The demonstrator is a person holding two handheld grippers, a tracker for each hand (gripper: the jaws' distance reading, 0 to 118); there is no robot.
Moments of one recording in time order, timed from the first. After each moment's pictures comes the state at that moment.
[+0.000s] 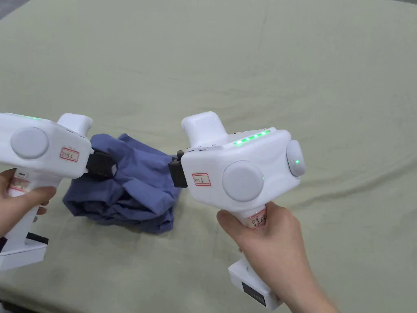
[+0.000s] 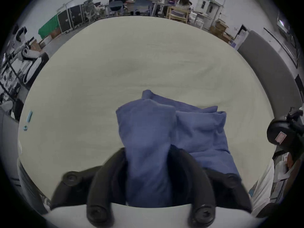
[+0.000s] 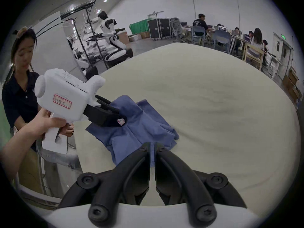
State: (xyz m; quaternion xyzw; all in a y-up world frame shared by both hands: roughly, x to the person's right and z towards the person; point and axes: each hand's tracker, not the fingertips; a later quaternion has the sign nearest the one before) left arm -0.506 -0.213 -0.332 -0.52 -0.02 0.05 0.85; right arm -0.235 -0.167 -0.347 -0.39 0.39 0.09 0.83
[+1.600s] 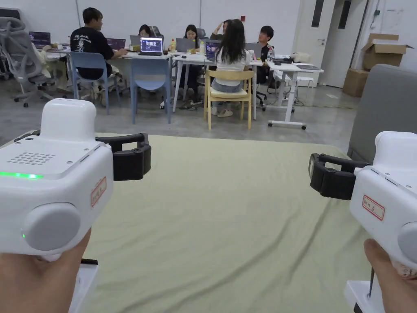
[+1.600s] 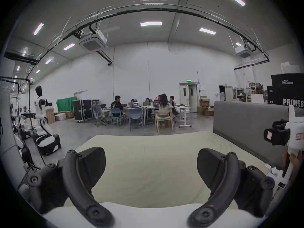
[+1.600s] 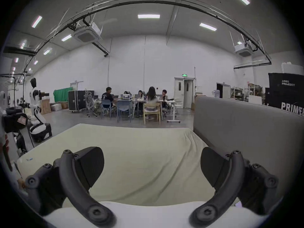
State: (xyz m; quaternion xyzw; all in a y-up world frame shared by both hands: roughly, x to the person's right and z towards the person) left arm -0.167 0.083 -0.223 -0.03 0.00 -0.03 1.00; right arm 0.208 0.059 -0.238 -0.05 -0.01 0.00 1.00
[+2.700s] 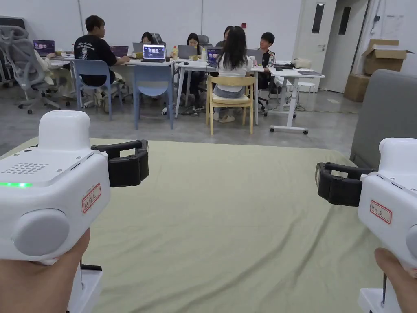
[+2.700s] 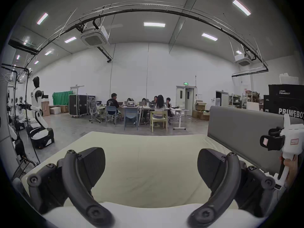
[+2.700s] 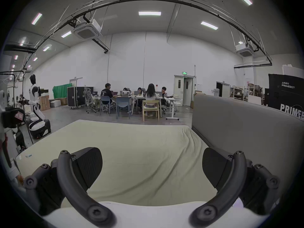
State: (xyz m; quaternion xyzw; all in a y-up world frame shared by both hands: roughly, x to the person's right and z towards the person) left arm -0.183 0.077 -0.220 -0.03 -0.02 0.01 1.00; right arm 0.208 0.061 -0.233 -0.07 -0.02 0.02 1.00
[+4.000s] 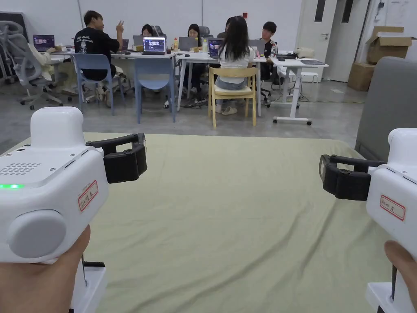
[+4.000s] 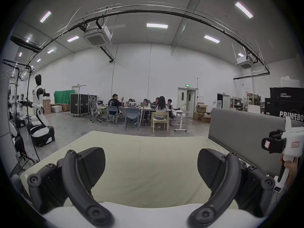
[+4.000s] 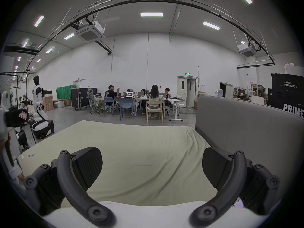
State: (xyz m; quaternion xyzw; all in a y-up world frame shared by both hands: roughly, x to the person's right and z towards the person) left arm -0.191 0.072 -0.218 -0.02 -0.01 0.02 1.00; right arm 0.204 0.056 -0.229 -0.06 -0.01 0.02 1.00
